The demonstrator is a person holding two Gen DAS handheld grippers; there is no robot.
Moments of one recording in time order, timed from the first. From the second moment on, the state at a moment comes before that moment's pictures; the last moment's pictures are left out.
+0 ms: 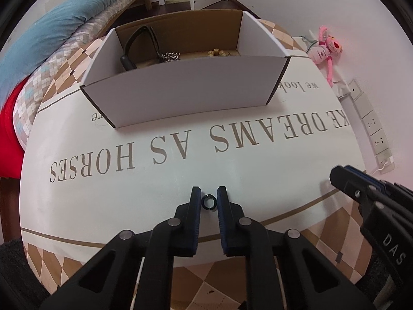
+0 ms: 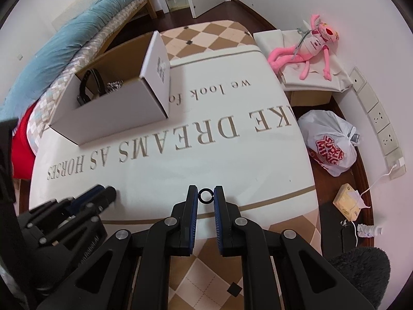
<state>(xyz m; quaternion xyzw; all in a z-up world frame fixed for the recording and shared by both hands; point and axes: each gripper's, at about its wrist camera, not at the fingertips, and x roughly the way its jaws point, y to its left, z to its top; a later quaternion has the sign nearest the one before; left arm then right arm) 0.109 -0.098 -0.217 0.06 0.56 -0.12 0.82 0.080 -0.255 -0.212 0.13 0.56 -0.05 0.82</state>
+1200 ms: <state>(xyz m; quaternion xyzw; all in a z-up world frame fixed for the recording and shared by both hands) 0.253 -0.005 -0.120 -0.07 0.56 -0.09 0.82 0.249 -0.219 -0.172 0.20 0.57 0.08 0.79</state>
